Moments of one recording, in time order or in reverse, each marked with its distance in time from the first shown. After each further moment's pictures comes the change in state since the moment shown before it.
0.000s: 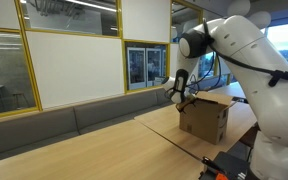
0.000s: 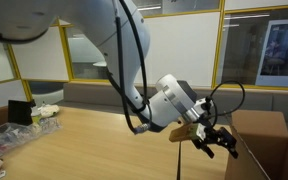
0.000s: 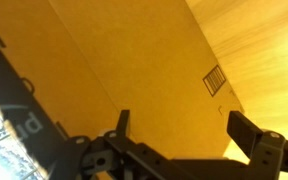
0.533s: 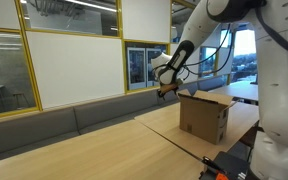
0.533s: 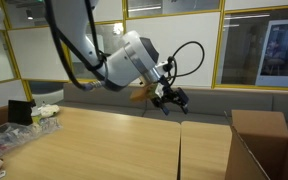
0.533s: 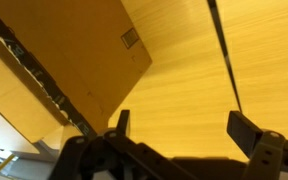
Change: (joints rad) arm 0.048 -0.422 0.204 -0.177 0.004 -0.021 -0.041
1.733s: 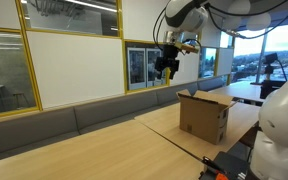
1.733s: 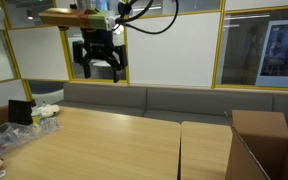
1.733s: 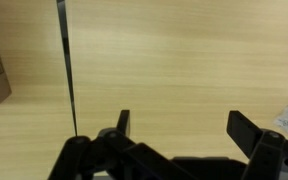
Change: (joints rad) arm -0.033 -0.684 0.227 -0.219 0.743 -0.496 -0.806
